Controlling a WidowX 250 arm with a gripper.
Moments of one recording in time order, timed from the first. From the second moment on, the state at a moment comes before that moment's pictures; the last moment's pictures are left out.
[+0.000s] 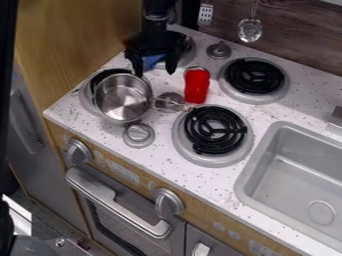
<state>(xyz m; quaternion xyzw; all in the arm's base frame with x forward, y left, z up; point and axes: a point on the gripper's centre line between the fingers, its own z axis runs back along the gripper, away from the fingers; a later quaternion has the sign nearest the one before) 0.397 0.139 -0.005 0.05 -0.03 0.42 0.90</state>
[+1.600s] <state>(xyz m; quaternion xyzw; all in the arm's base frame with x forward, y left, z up) 0.397 0.154 -0.029 0.08 0.00 0.42 0.90</state>
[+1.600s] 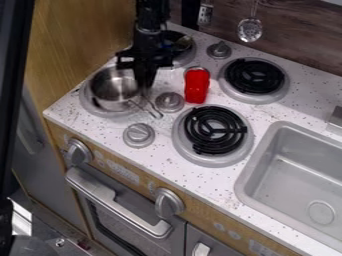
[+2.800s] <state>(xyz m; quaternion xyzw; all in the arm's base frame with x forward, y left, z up) 0.345 -0.028 -0.033 0.03 -0.01 0.08 1.00</state>
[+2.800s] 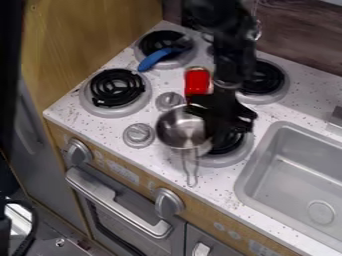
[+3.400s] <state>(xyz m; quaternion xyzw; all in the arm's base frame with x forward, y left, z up) 0.378 -0.045 -0.042 0.01 -0.01 0.07 1.00</state>
